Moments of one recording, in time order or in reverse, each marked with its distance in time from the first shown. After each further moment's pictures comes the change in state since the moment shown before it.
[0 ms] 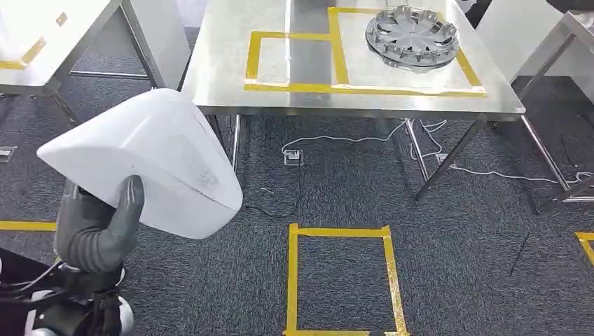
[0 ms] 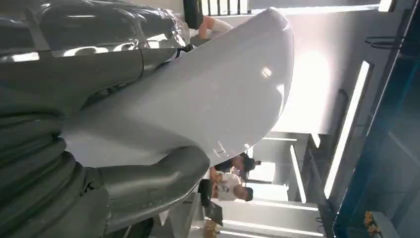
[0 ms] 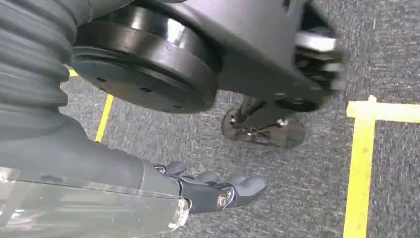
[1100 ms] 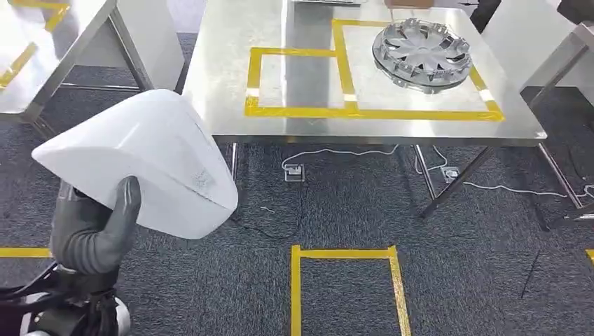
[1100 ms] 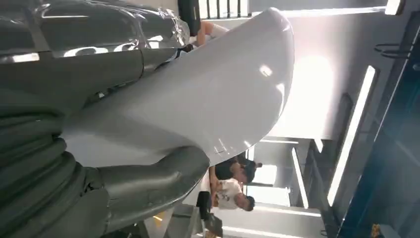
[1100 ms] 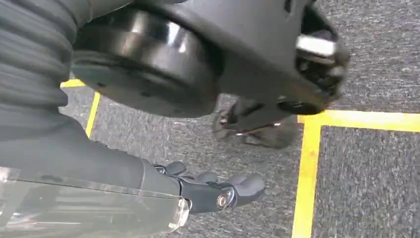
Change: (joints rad) left arm 0.002 0.008 0.005 -0.008 -0.016 -0.001 0.007; right arm 0.005 0.007 -0.017 0.000 0.000 0.001 0.000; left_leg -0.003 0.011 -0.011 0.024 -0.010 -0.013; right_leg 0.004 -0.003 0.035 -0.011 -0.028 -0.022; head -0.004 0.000
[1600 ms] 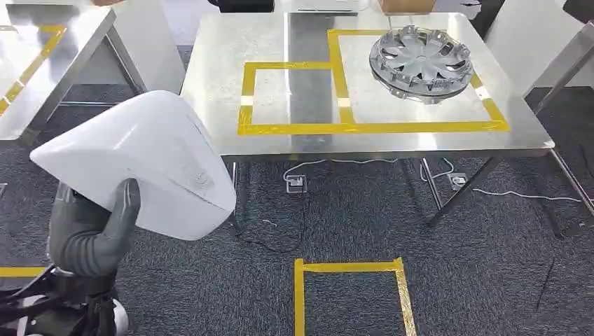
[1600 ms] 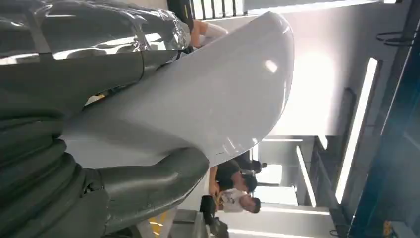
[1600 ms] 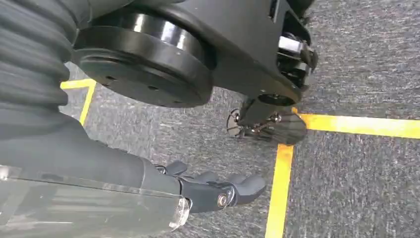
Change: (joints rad) left arm 0.000 0.001 0.002 -0.002 -0.011 0.001 0.009; right arm 0.001 0.004 -0.003 0.000 0.000 0.005 0.000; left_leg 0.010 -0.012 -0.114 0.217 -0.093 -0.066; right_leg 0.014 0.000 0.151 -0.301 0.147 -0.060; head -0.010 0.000
